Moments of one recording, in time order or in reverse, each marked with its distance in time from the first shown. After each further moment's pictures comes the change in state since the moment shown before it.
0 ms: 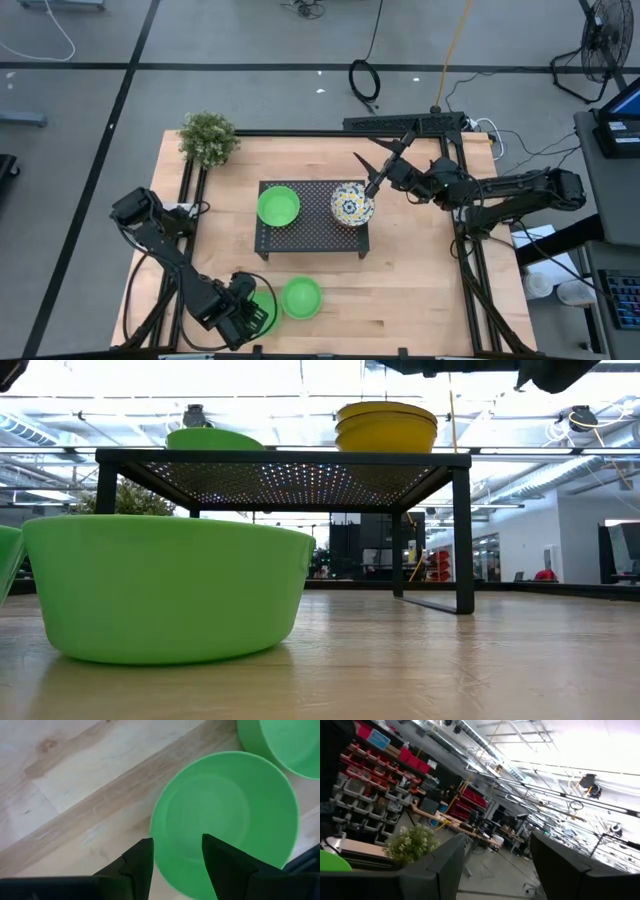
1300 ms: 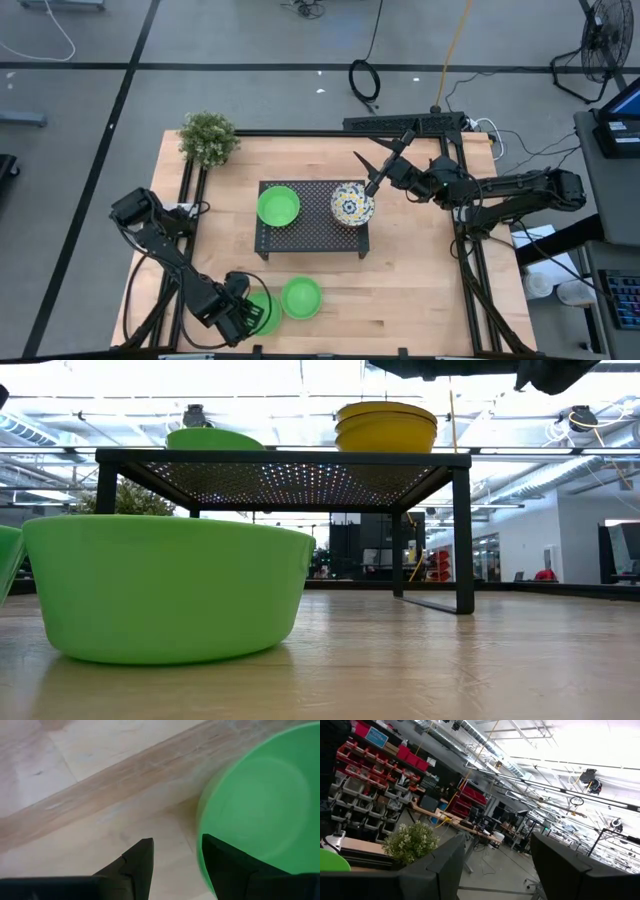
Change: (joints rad) left arm -0.015 0.000 -0.106 0.074 0.113 -0.141; right arm -0.017 0.000 0.000 -0.015 -0.001 0.025
